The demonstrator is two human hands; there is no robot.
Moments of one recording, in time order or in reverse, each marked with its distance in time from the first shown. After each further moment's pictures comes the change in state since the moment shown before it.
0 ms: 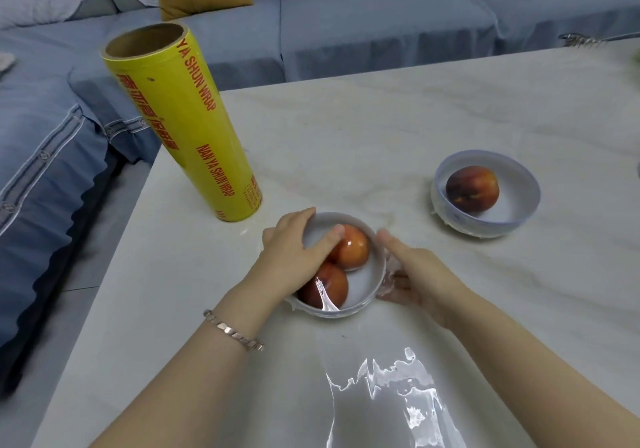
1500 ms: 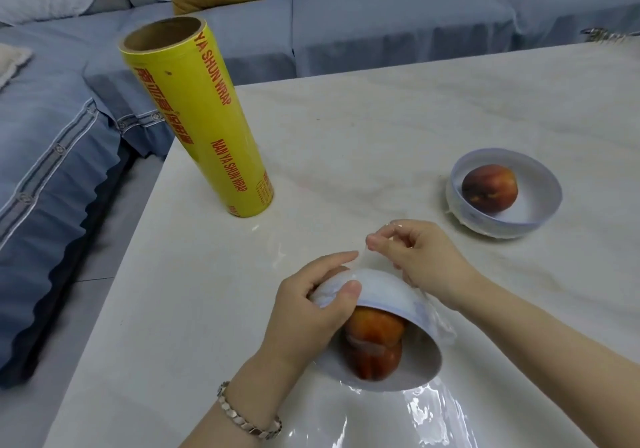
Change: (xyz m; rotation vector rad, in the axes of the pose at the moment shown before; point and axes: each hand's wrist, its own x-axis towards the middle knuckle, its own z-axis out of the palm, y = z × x) left_hand -0.060 -0.013 0.021 -0.600 0.140 0.263; right_hand -0.005 -0.021 0.013 -0.410 0.014 -0.432
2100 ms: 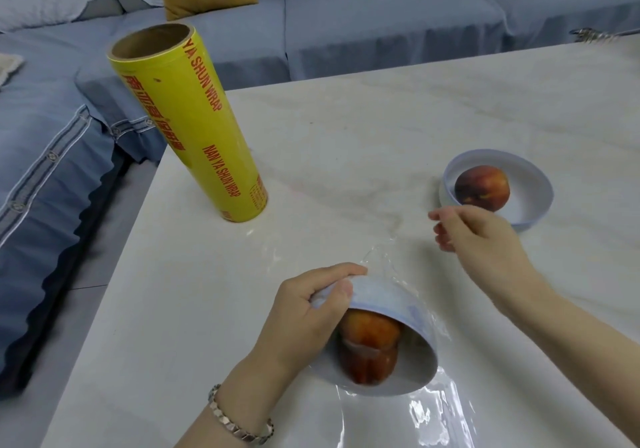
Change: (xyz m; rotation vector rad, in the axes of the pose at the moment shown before) left_hand 0.003 0.001 0.000 0.024 -0.137 0.002; right_hand -0.014 0.000 -0.045 -0.042 0.330 0.056
